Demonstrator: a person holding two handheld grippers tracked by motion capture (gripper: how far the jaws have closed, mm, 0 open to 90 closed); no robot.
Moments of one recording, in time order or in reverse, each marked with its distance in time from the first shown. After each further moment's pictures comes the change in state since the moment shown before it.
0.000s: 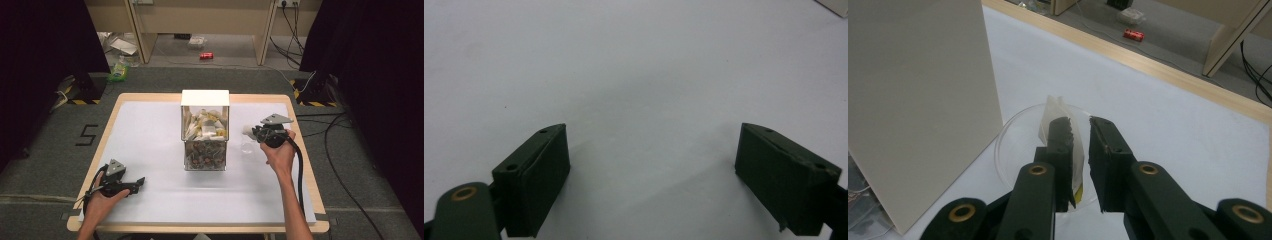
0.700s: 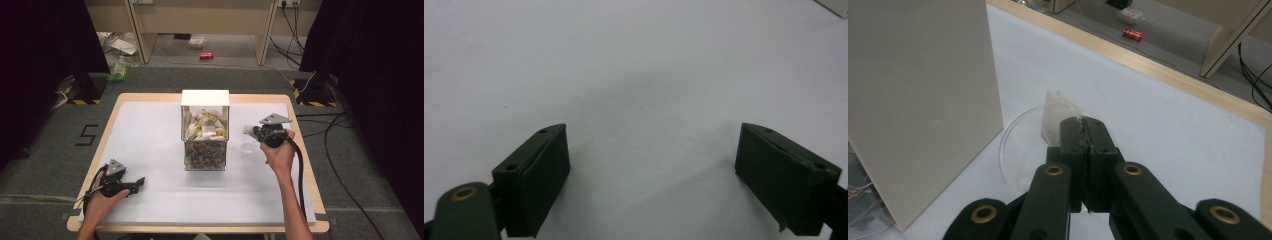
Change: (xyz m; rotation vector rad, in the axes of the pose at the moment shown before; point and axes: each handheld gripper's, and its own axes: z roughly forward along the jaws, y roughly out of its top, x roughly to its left) left arm 0.000 0.000 0.000 0.000 0.000 0.000; right arm 0.002 0.001 0.000 0.010 -0.007 -0.016
